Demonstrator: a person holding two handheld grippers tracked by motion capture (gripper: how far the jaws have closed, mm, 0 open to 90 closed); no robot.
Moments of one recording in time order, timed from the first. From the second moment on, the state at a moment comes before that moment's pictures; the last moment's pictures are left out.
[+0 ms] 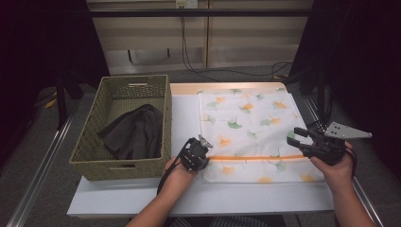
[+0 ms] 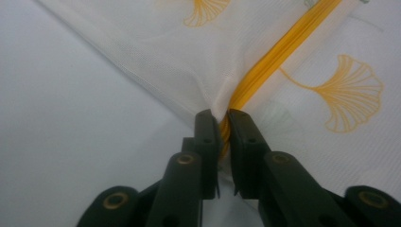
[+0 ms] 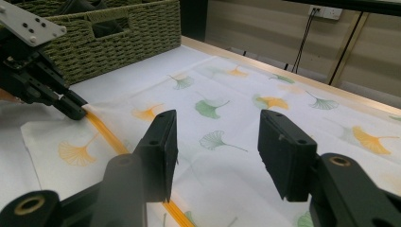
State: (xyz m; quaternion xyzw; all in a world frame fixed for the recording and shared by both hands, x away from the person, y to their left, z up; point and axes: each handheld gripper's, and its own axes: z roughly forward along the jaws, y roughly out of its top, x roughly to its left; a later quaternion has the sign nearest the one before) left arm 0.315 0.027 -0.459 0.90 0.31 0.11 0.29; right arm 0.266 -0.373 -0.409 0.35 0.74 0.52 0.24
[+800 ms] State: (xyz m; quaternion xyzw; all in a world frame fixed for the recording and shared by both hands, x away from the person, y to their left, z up) left arm 0.265 0.074 -0.436 0.93 0.27 0.11 0.24; right arm 0.262 -0.378 -0.406 0.36 0.73 0.52 0.24
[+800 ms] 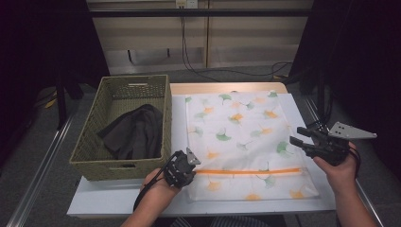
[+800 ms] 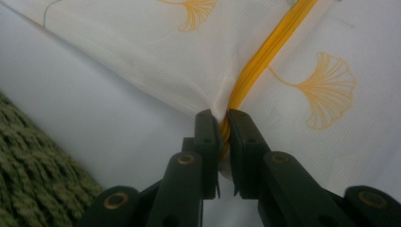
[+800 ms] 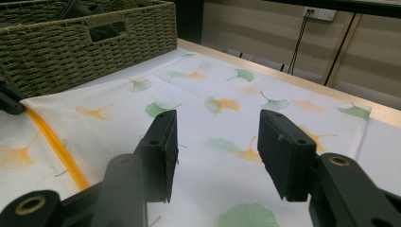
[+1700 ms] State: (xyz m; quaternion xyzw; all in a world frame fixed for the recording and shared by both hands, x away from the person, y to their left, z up) left arm 0.268 0.038 -0.407 0.91 0.21 0.06 0.36; right arm 0.245 -0.387 -0.392 0.37 0.80 0.43 0.21
